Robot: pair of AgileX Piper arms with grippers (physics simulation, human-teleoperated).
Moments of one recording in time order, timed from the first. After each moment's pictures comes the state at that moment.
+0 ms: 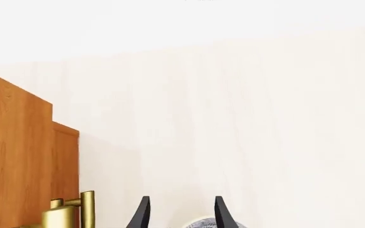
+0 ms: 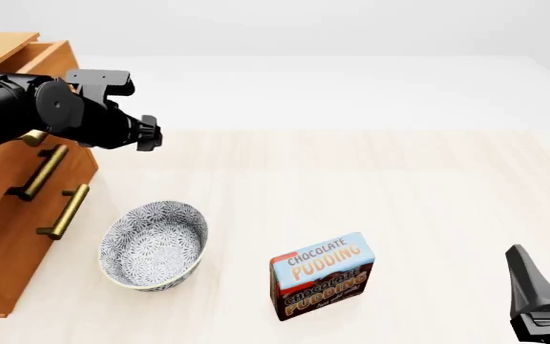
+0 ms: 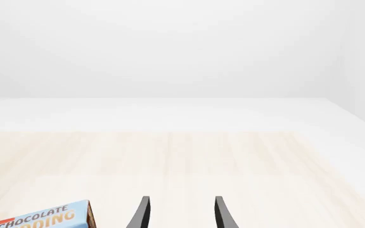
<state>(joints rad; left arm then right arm) -0.15 1.58 -1.21 0.51 -0.03 0.00 0.01 0.00 0.00 0.00</state>
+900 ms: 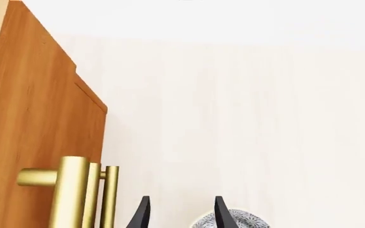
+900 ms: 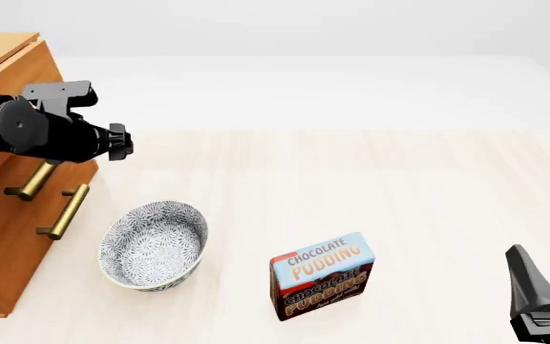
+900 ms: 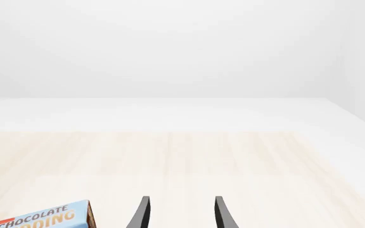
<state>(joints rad) -0.05 1.48 -1.06 0.45 -0.10 0.00 0.01 0.00 0.00 0.00</state>
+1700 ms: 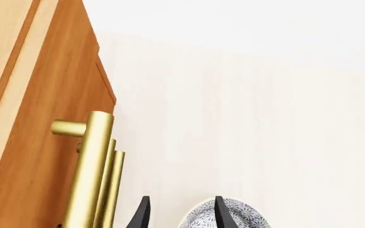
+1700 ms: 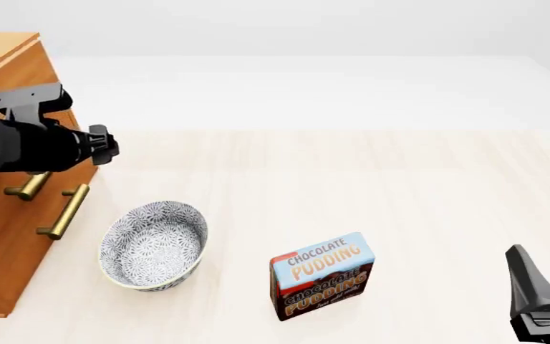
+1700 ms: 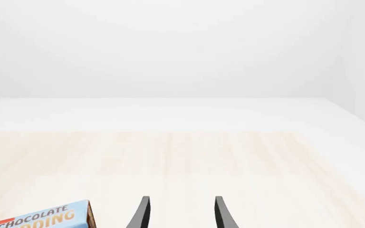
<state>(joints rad) -0.02 1.34 -0.95 0.40 -0.17 0.00 0.01 0.00 0.00 0.00</state>
